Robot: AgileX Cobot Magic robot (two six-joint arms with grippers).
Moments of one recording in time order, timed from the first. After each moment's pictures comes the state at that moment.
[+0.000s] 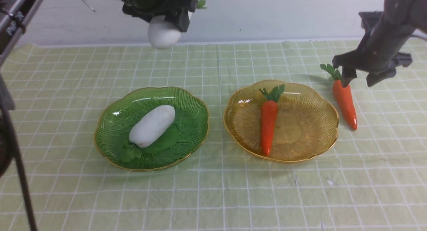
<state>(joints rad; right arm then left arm) 0.02 2.30 -2.02 0.00 1.15 0.08 -0.31 1.91 -2.03 -0.03 1.25 0.04</state>
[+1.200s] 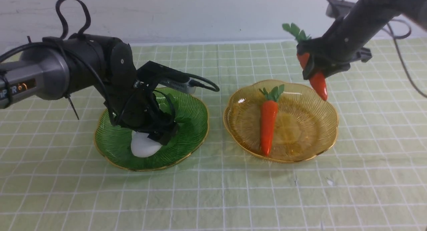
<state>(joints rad) 0.13 2.21 -2.06 0.28 1.24 -0.03 -0.31 1.87 -1.37 -0.05 0.80 0.21</state>
